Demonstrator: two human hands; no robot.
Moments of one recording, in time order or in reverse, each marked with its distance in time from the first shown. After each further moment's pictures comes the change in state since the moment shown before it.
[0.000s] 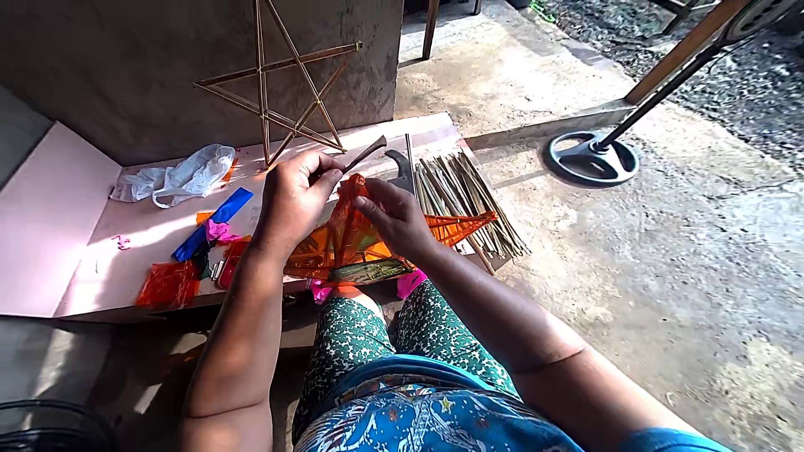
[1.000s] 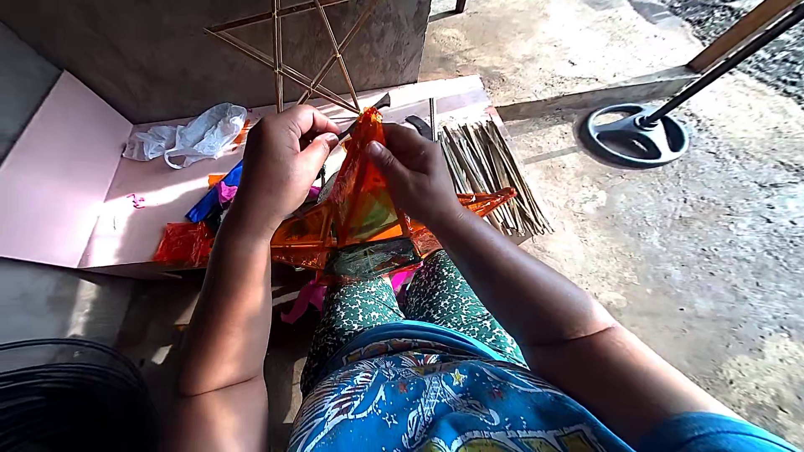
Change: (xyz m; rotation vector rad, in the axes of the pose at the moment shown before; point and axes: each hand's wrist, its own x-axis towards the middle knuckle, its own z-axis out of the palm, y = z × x) left_hand -0.034 0.005 -0.038 0.099 -0.018 -0.007; right_hand 0.001 -0.025 0.020 0.068 -0.036 0.025
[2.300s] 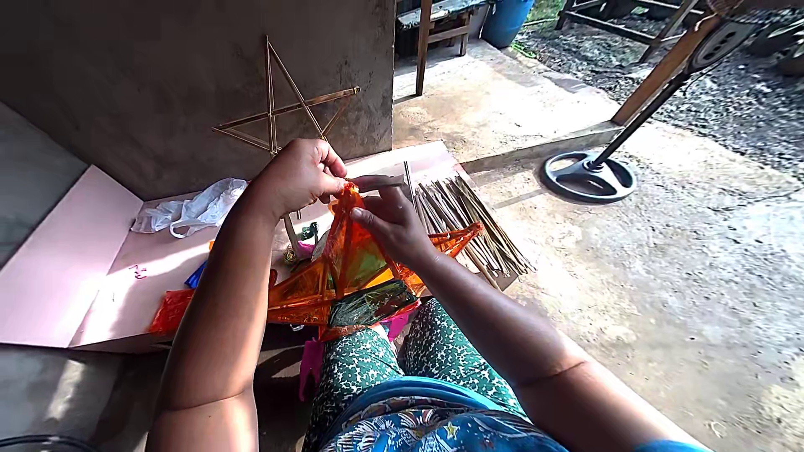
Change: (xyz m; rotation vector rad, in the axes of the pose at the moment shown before) left_hand 0.092 0.053 -0.007 -0.074 -0.423 -0.247; right_hand 0.014 -0.006 -0.022 0.175 0.017 0.012
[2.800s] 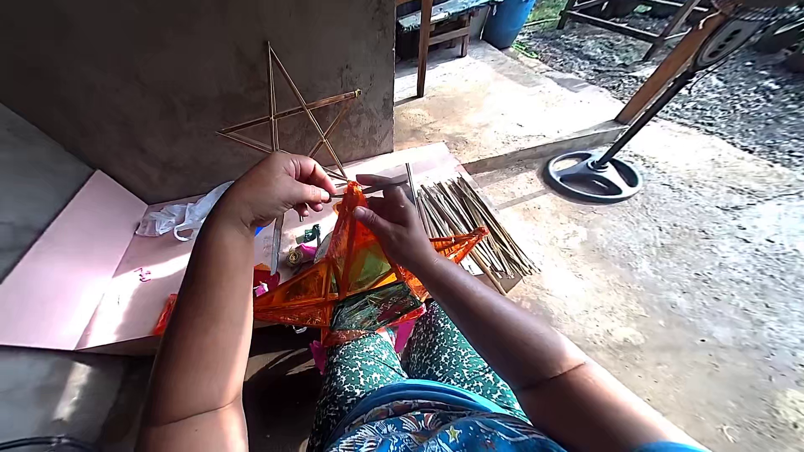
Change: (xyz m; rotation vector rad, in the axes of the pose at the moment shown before) left_hand -0.010 -0.029 -0.020 -0.194 -0.102 0.075; right_hand 0.001 0.004 0.002 0.008 0.061 0.013
